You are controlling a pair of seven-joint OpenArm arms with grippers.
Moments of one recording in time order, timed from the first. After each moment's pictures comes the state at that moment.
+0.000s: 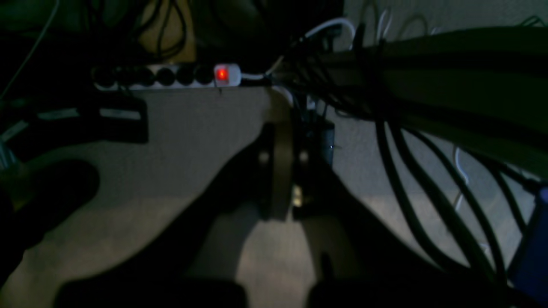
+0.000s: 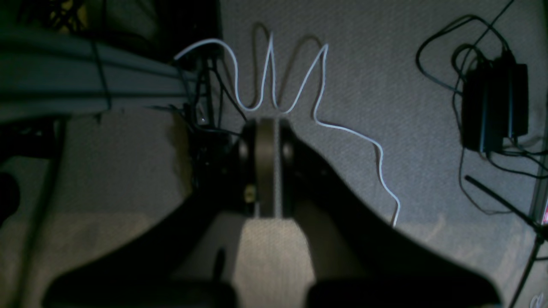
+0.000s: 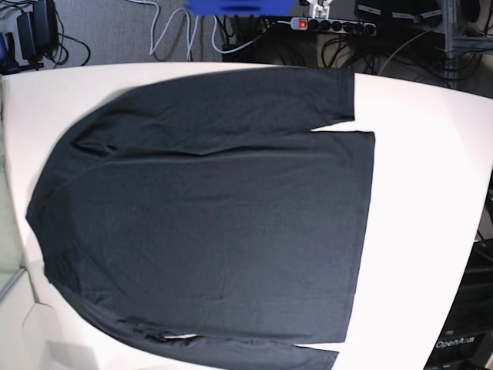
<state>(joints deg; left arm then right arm) 11.5 -1.4 4.0 1.5 -2.4 -7.7 -34.4 -18.6 1.8 2.9 1.6 -0.2 0.1 47.5</state>
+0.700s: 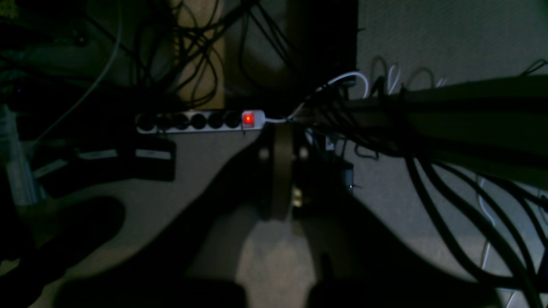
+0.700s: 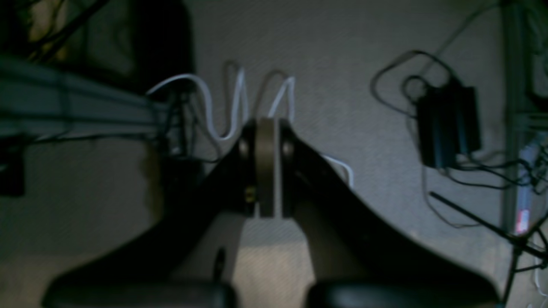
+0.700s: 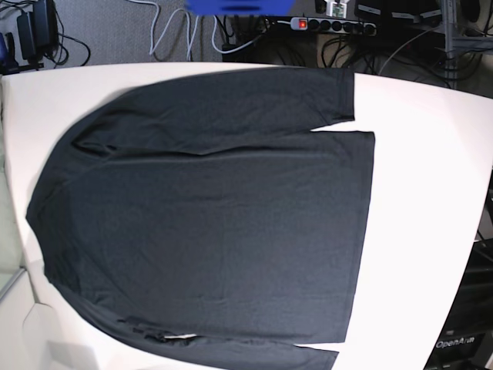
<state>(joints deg) 12.8 -4.5 3.9 1.5 -2.7 -8.1 -44.5 -20.3 5.5 7.4 1.6 -0.2 0.1 56.1</state>
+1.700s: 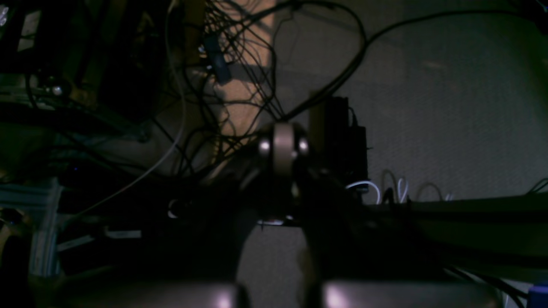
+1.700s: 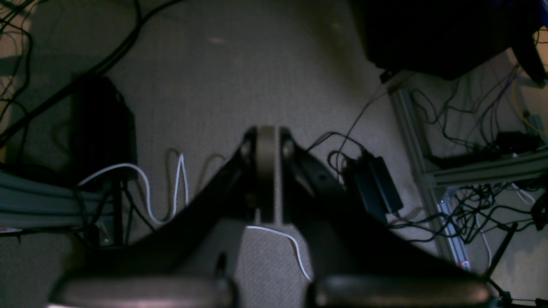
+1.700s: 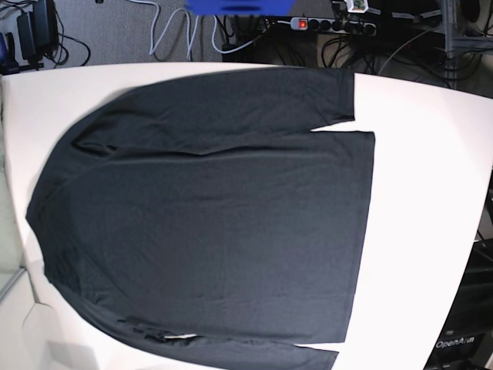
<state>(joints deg) 15.4 -5.4 3.9 1.6 -7.8 -8.4 -70.1 -23.7 10.1 15.6 1.6 -0.2 0.1 74.1</state>
